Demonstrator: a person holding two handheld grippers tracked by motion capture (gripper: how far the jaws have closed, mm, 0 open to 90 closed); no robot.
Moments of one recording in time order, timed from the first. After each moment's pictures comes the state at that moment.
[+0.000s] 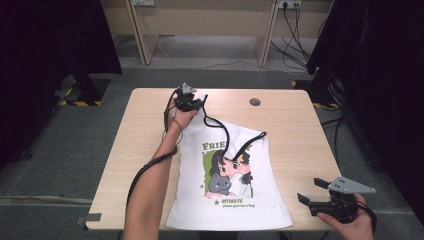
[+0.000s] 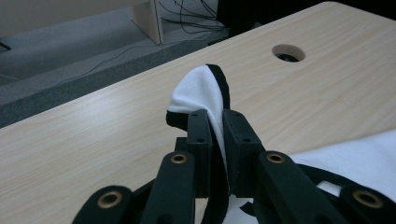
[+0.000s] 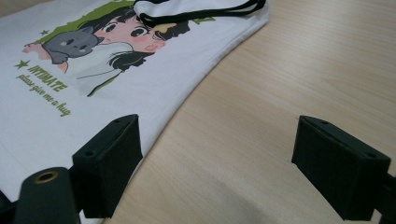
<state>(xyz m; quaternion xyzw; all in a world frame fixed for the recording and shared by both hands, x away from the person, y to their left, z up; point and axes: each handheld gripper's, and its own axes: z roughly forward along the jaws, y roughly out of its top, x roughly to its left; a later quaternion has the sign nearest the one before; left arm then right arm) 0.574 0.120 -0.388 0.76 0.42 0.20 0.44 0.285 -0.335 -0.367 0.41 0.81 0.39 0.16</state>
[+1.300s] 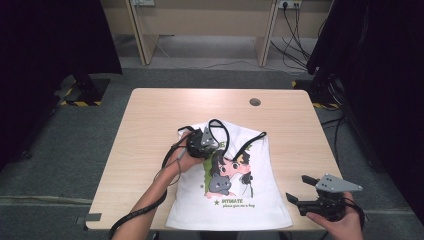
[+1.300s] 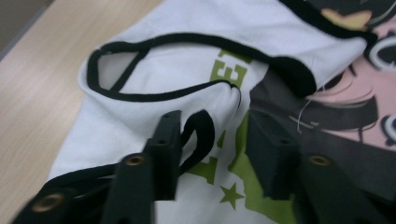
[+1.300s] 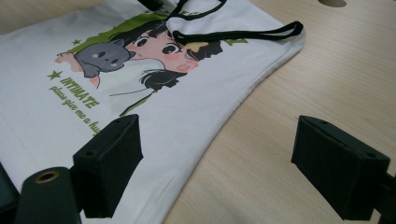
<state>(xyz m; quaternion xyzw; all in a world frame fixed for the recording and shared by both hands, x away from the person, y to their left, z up) 0.463 0.077 -0.423 0.91 0.19 0.19 0.32 0.287 -0.303 -0.360 0.37 0.82 0.40 0.16</state>
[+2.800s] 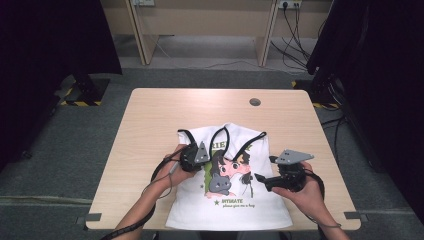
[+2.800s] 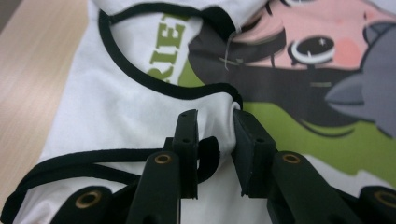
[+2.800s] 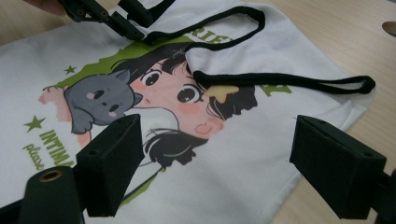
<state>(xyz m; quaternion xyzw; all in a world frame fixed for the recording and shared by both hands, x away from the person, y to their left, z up) 0.416 0.096 -0.417 0.91 0.16 0.20 0.33 0.361 -0.222 -0.364 0.33 0.86 0.37 0.14</state>
